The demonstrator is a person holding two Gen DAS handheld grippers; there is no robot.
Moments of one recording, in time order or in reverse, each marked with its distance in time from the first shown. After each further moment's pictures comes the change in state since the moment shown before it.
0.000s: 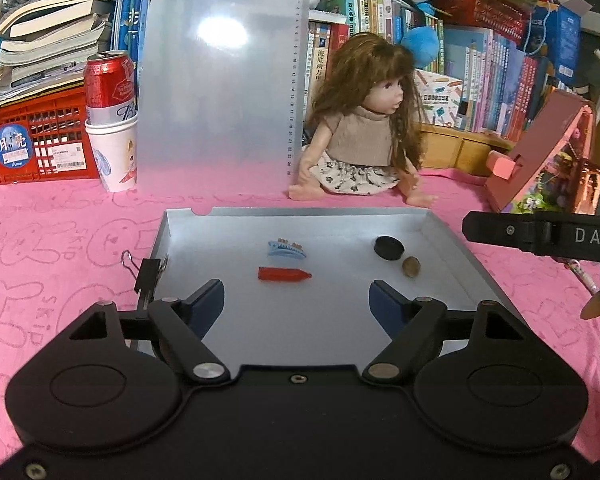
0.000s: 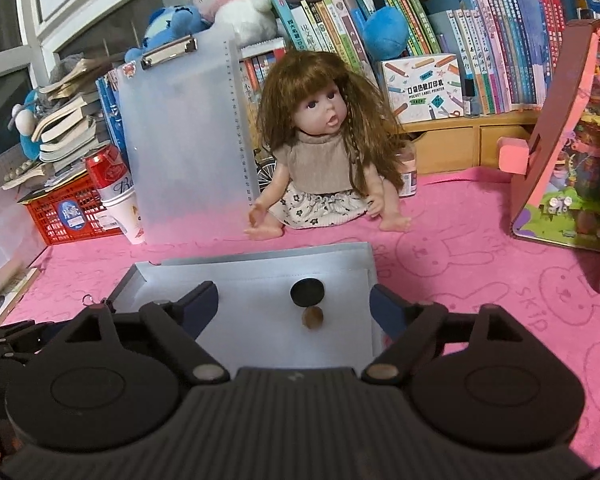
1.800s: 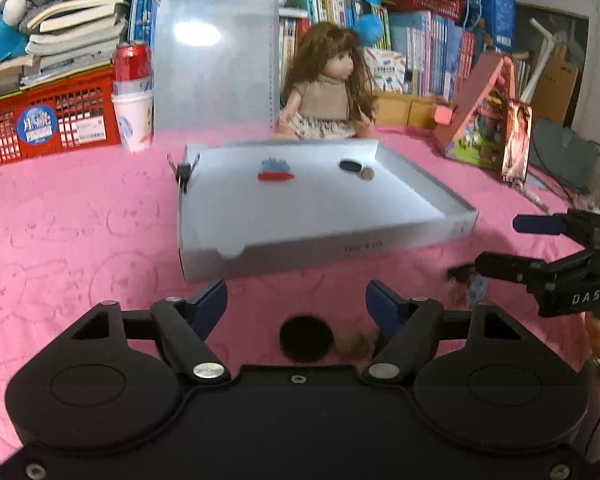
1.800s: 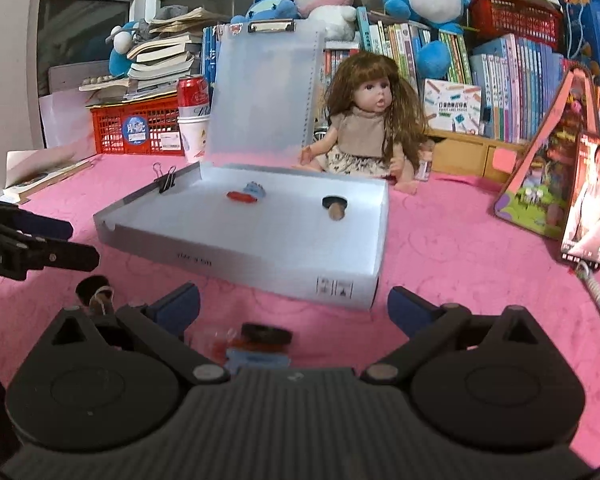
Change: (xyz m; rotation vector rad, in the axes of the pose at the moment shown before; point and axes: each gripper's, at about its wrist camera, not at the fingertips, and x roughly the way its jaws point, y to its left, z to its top) left arm -0.117 0.021 -0.111 0.094 0.000 -0.070; right arm -0.099 0.013 -0.130 -0.291 -0.049 0.049
